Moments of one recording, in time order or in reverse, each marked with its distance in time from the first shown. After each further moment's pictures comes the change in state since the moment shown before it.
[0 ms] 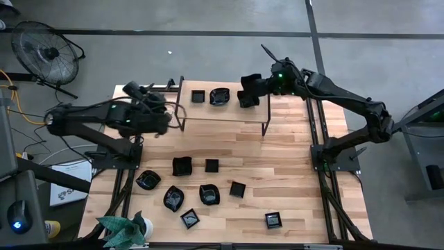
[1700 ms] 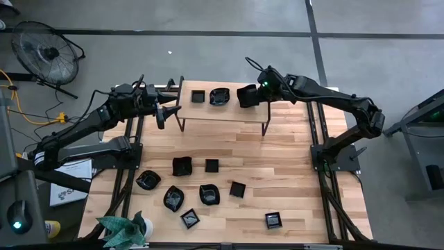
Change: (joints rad) left arm 0.630 -0.427 -0.569 1.066 1.431 0.217; right arm 0.051 0.113 0.000 -0.055 0.015 -0.003
